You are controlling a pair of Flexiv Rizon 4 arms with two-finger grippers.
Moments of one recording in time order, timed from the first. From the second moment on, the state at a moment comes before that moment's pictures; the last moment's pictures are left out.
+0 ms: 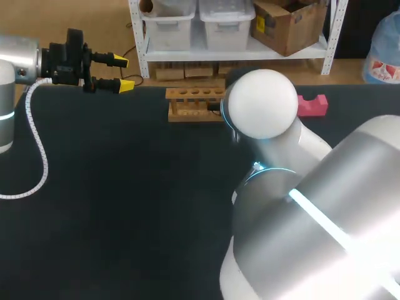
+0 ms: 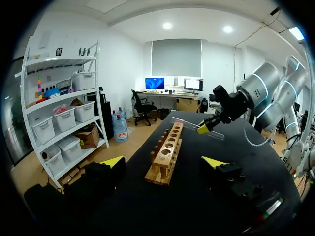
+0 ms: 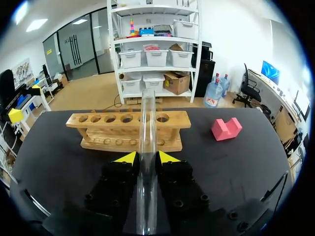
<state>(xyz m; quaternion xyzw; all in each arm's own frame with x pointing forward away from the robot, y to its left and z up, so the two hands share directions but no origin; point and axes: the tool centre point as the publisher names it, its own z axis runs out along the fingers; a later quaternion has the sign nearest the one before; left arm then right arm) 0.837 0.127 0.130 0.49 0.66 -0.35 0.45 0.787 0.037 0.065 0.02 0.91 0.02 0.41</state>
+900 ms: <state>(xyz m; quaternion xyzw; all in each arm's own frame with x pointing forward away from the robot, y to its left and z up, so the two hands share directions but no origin) 0.837 0.127 0.130 0.49 0.66 -0.35 0.45 0.801 0.037 0.050 0.01 0.92 0.01 0.40</state>
